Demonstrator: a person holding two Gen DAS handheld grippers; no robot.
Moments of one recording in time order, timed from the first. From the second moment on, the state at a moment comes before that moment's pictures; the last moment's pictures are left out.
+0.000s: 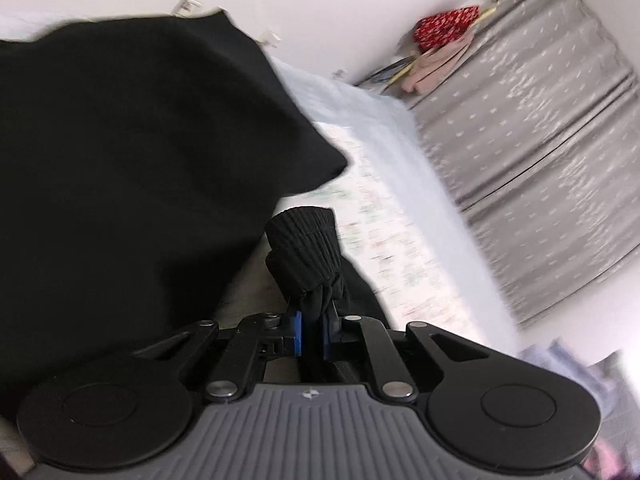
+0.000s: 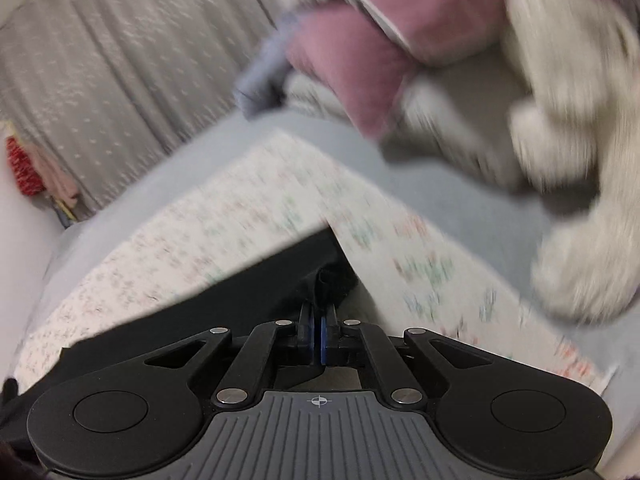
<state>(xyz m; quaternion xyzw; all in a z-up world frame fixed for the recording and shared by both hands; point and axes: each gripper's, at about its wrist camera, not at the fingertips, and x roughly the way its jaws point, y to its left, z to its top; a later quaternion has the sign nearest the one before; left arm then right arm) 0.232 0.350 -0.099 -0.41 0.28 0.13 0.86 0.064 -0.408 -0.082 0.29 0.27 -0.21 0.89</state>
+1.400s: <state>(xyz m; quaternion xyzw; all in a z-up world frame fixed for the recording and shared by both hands) 0.362 0.212 -0.123 -0.30 0.39 0.02 0.87 0.500 -0.059 -0.116 0.03 0.39 0.28 0.88</state>
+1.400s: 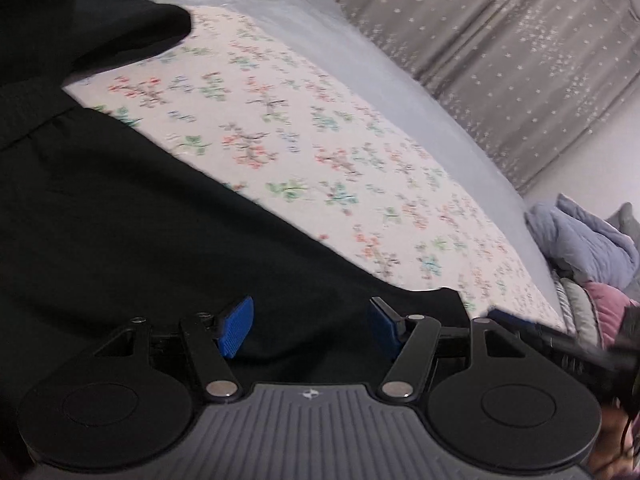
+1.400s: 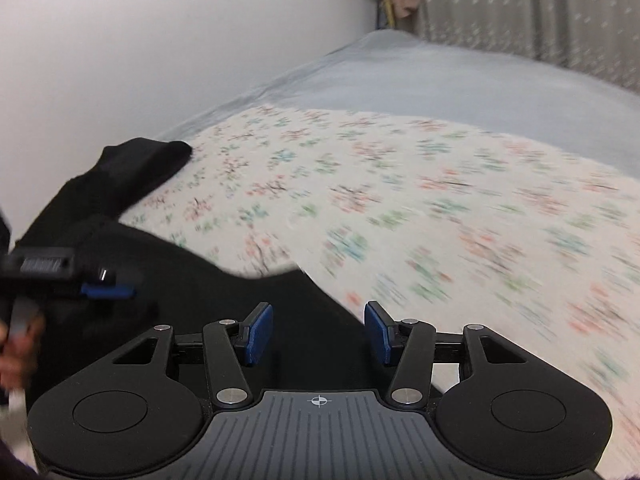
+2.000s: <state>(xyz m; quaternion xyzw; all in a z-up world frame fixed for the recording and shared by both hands) 0.351 0.230 -0.134 -0.27 0.41 0.04 0.87 0.523 0.008 -0.146 -0.10 0.41 0.23 0.88</state>
